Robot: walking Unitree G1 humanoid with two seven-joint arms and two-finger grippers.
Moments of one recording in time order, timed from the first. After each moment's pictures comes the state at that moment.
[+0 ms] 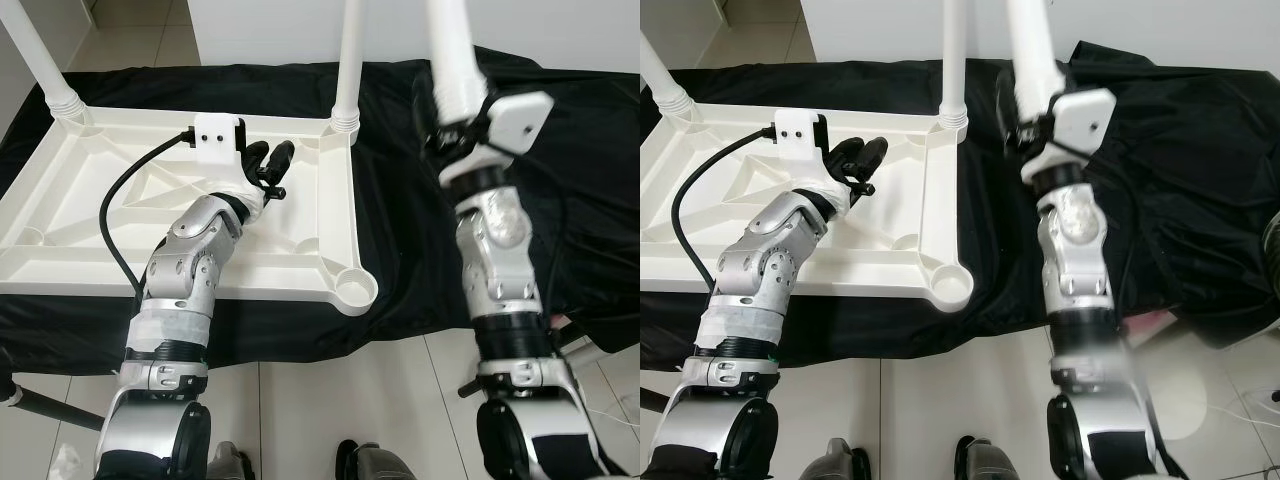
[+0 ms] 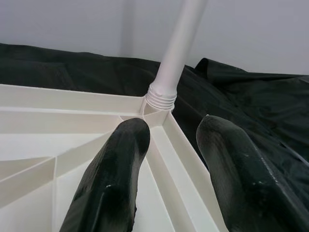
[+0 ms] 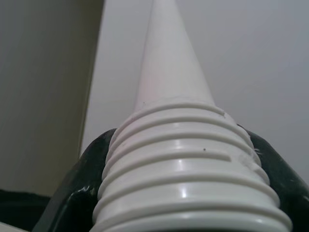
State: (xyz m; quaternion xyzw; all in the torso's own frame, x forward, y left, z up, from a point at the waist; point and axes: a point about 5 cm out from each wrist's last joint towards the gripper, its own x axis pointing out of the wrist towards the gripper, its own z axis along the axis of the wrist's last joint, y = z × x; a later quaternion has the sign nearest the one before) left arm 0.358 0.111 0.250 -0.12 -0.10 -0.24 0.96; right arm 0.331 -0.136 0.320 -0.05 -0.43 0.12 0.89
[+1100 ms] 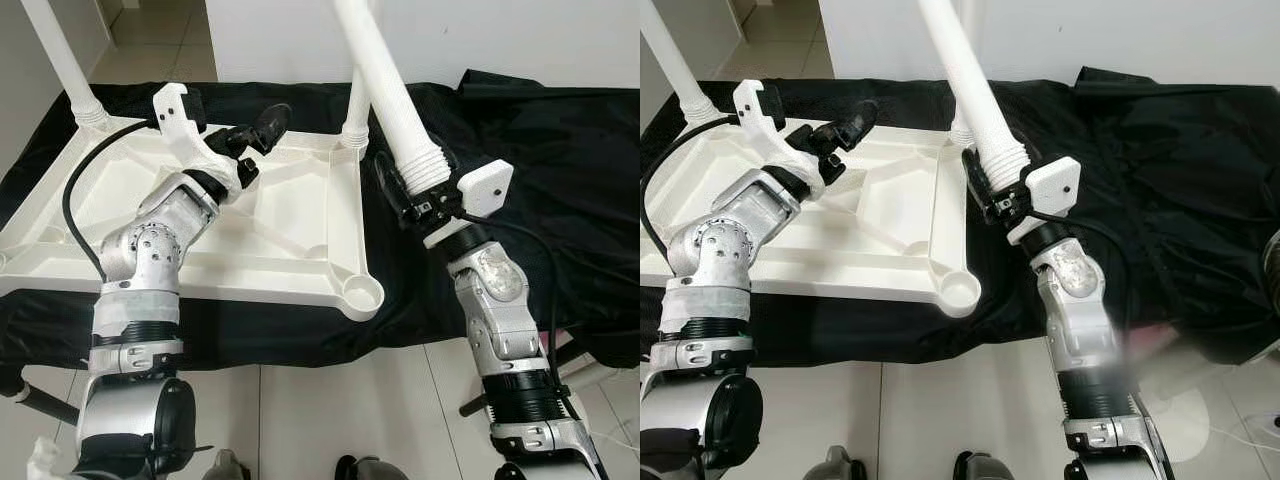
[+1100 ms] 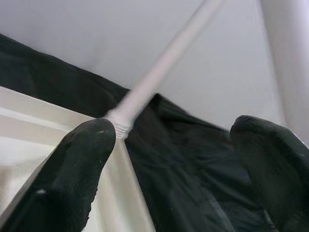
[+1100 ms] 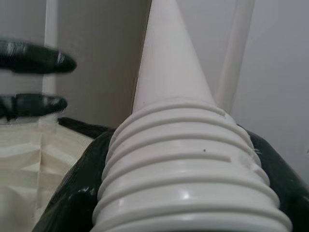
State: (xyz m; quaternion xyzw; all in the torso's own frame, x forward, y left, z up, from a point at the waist) left arm 0.355 0.133 0.278 -0.32 -0.08 -0.32 0.89; right arm 0.306 -0.136 0.231 -0.06 -0.29 0.22 0.93
